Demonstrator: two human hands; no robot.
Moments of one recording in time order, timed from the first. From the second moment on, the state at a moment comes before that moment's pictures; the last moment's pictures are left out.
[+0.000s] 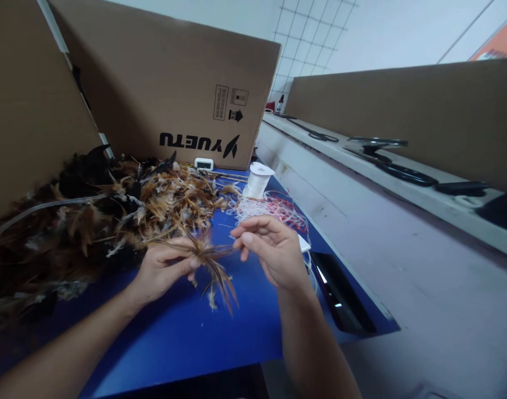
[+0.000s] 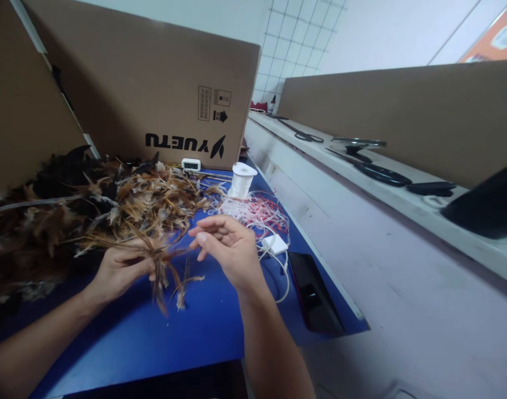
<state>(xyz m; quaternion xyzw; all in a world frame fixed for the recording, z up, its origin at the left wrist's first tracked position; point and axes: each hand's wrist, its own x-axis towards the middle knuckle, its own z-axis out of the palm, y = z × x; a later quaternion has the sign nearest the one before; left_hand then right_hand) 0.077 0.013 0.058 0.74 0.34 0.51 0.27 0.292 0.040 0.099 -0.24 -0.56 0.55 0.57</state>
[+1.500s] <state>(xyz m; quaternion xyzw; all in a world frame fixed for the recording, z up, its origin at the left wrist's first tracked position) 0.069 0.020 0.059 0.53 0.35 0.63 0.45 0.309 0.108 0.042 -0.57 -0.79 0.13 0.19</state>
